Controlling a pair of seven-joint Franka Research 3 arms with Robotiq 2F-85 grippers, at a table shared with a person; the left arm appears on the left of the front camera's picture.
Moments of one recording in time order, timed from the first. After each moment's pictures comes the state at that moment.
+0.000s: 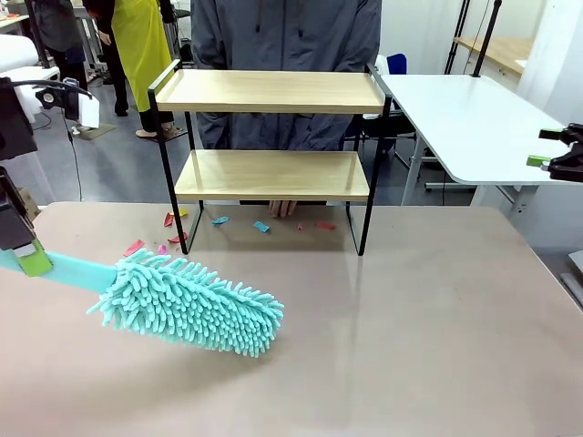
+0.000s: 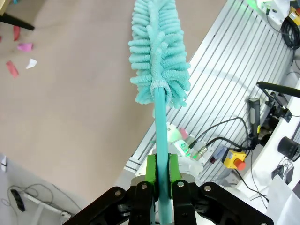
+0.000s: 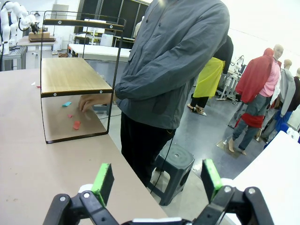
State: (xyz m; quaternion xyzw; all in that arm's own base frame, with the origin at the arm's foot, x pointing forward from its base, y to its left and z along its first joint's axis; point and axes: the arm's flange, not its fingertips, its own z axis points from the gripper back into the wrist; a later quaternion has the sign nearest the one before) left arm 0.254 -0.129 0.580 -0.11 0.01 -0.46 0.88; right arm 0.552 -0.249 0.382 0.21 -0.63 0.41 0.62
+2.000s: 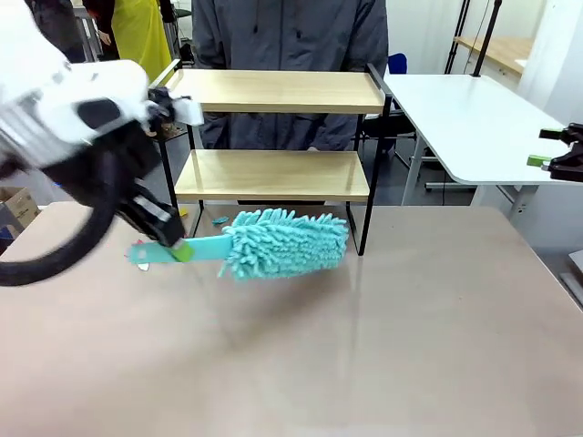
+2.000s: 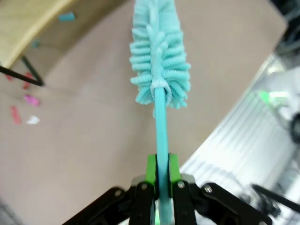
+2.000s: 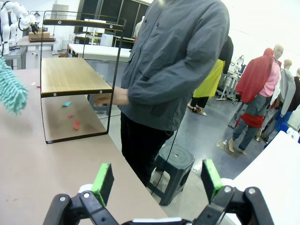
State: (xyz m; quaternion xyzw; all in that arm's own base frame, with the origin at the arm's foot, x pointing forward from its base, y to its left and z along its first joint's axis) left arm 0.265 -0.228 0.534 -0.15 -0.16 -0.35 0.91; right arm 0.552 -0.249 0.382 0.21 -0.63 0.41 0.62
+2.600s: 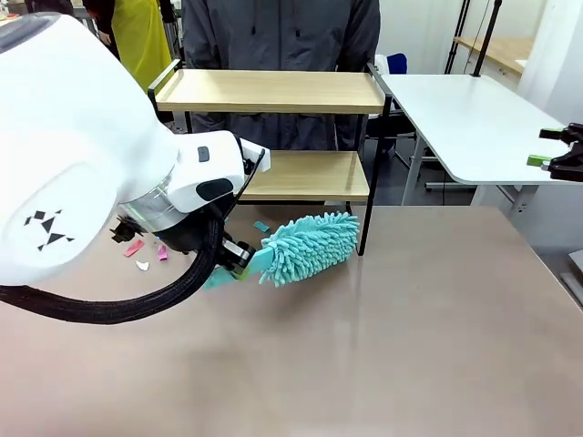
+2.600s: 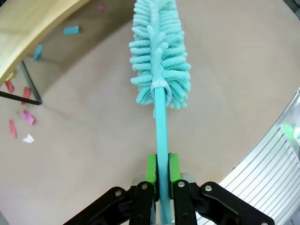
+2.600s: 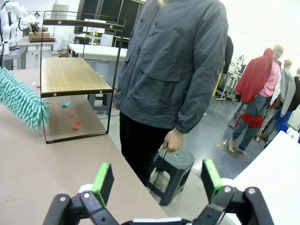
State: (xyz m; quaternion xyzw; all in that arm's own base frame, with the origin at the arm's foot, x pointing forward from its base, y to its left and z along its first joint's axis) left arm 0.266 -0.300 0.476 -0.10 -0.22 -0.31 0.92; right arm 0.552 -0.249 0.382 0.21 -0.63 0.41 0.62
